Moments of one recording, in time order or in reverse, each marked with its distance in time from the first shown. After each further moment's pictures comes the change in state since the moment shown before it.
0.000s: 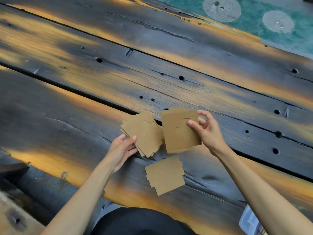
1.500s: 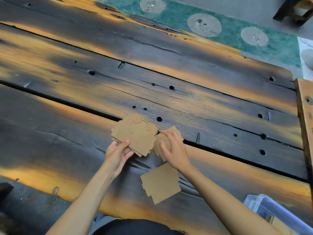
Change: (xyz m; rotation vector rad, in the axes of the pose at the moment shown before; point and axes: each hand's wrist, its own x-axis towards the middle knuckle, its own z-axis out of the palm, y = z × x) left_hand 0.006 0.004 0.015 -0.185 0.126 0.073; right_hand -0.021 0.053 0.072 -0.811 0.062 -0.257
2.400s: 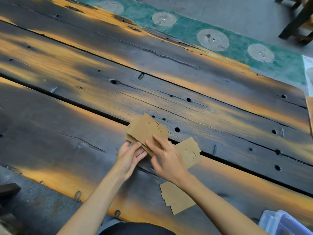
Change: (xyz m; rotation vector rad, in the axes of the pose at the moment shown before) left_hand -0.006 0.060 -0.021 -0.060 -0.119 0.009; right_hand 0.002 -0.116 0.042 -0.209 -0.062 -0.327
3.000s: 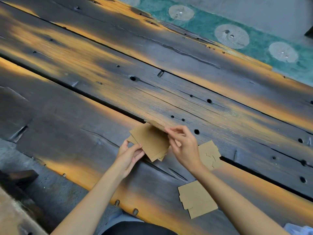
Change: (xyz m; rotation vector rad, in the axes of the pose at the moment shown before) left_hand 0.013 0.043 -0.072 0.018 0.153 -0.046; right_hand 0.060 -0.006 0.017 0.164 0.219 -0.005
